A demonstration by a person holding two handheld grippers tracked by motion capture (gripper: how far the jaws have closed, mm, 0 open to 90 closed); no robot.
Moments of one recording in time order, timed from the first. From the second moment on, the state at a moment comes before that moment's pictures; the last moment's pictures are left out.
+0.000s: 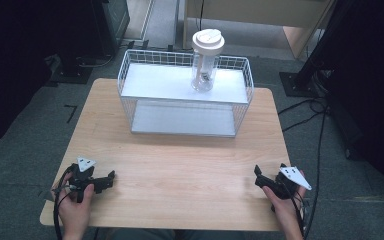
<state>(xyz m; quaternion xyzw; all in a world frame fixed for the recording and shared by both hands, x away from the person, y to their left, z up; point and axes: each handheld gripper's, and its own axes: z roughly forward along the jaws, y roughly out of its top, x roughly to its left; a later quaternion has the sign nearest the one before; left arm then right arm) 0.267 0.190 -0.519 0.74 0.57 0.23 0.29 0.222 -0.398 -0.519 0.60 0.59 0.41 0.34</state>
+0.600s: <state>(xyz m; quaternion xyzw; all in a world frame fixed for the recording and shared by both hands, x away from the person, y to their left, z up) 0.267 0.190 -0.519 0.74 0.57 0.23 0.29 0.190 -0.401 -0.524 0.58 0.70 0.30 0.30</state>
